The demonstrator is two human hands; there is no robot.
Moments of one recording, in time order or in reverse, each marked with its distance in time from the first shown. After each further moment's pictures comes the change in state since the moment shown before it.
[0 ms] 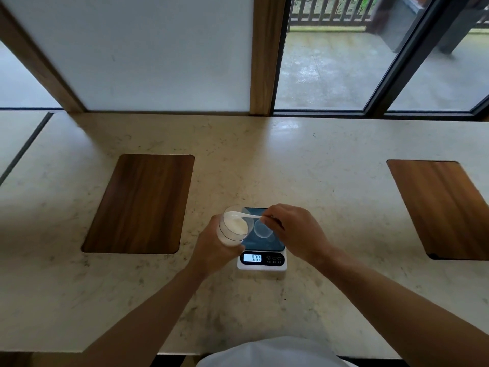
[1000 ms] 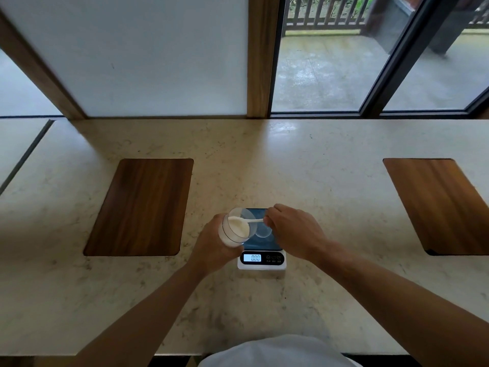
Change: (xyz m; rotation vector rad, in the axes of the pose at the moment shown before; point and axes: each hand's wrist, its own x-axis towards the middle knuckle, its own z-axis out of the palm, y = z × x) left_hand 0.002 0.014 -0.008 0.061 -0.031 0.099; right_hand 0.002 -0.017 -0.013 -0.236 -0.269 0.094
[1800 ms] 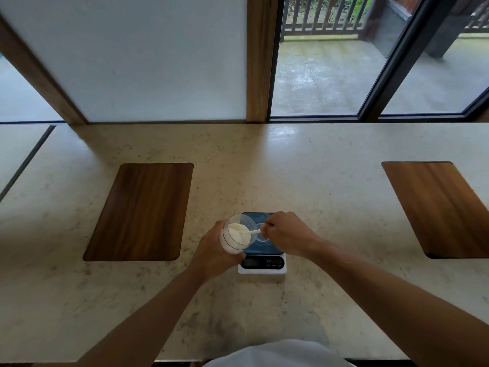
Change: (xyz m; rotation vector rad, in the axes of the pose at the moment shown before) left_hand -0.001 -0.001 0.002 -0.020 -0.071 -0.015; right_hand 0.014 -0.008 -0.004 0.370 -0.221 0.268
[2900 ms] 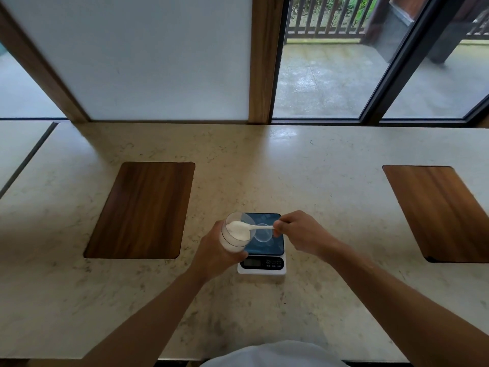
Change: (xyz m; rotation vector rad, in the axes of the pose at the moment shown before) left_hand -0.005 0.002 0.001 -0.044 0.041 -0.115; right_hand -0.014 0.012 -0.016 0.332 0.056 0.133
